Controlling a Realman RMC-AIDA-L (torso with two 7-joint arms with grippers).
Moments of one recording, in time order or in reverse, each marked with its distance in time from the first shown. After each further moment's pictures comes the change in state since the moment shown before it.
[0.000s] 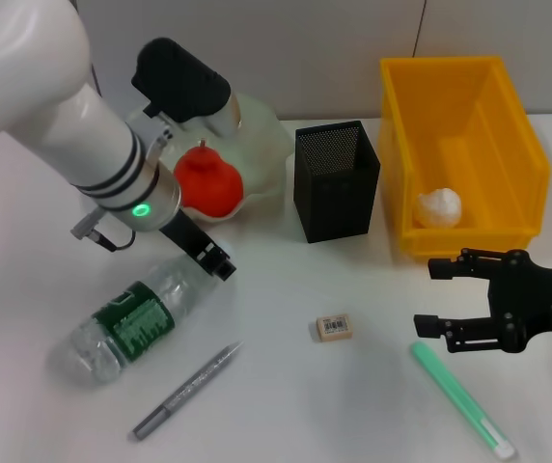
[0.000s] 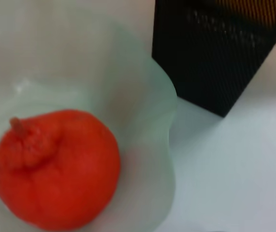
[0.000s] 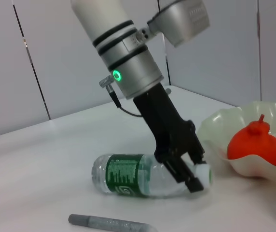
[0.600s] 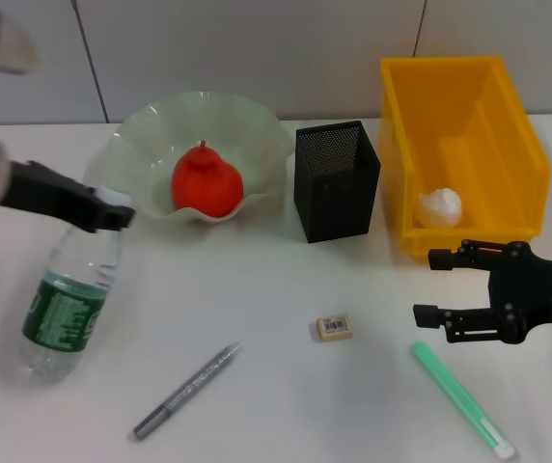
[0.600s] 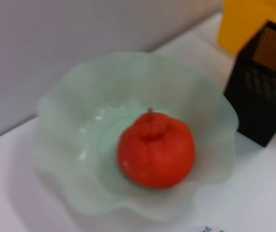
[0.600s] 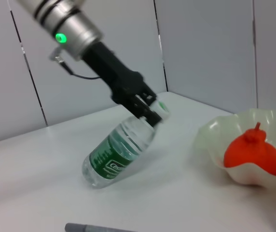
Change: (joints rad) left arm 0.466 0.012 -0.180 0.760 -0.095 0.275 0.010; right arm 0.002 0.000 0.002 -0.005 0.019 0.000 0.007
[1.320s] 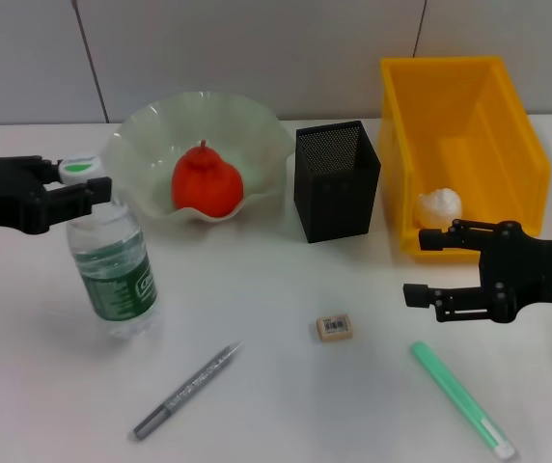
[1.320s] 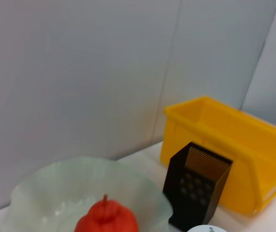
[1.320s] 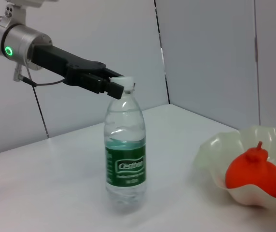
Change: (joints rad) left arm 0.317 -0.002 -0.167 0.110 -0.581 0.027 0.347; right arm 0.031 0.000 0.000 -0.004 0.021 0.000 0.022
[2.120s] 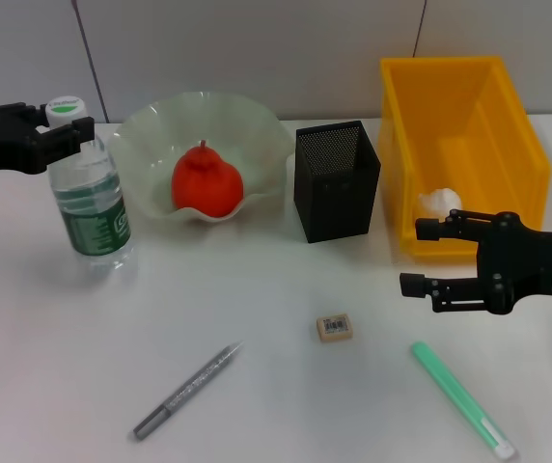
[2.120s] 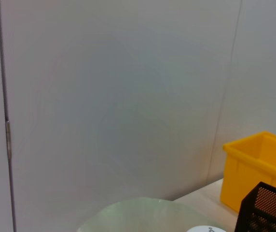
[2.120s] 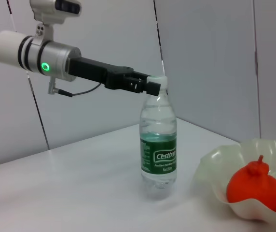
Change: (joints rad) left arm -0.105 0.003 -0.051 -0.233 -0.059 -0.217 0.187; right arm 0.001 0.000 -0.006 0.008 0.039 -0.001 -0.005
